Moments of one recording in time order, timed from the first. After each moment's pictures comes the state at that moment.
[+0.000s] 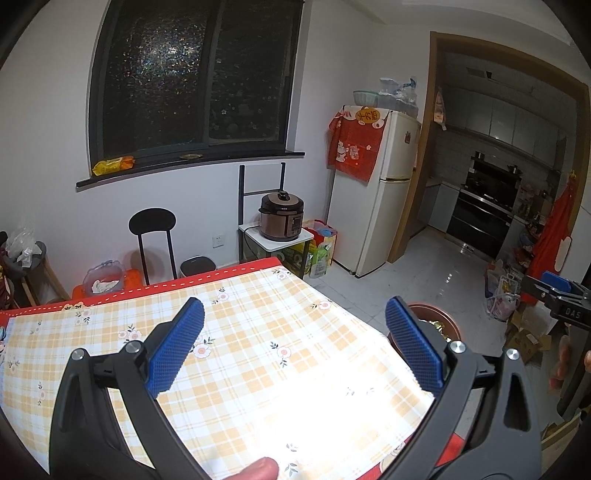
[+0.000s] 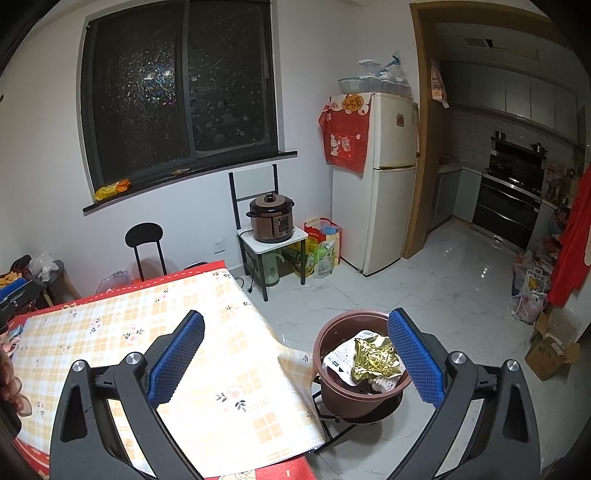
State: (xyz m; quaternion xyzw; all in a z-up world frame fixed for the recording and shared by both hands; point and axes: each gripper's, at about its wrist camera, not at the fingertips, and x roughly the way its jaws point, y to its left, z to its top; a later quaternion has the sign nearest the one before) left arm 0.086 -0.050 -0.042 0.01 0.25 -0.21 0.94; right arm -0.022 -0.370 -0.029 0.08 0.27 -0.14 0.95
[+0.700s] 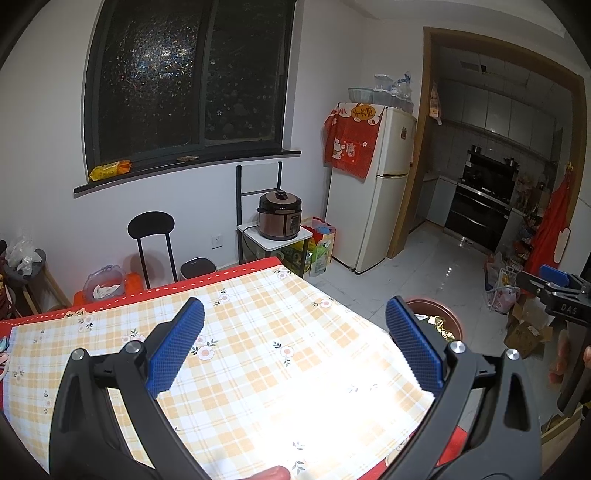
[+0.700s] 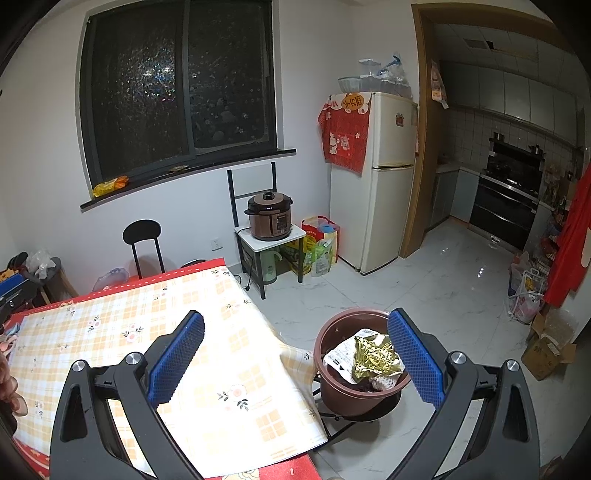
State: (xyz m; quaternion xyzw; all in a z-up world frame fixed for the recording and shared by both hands) left arm 0.088 -0.054 -0.040 0.03 0.25 -0.22 0.94; right arm -0.019 -0.362 -0.030 0.07 0.27 -0.15 0.95
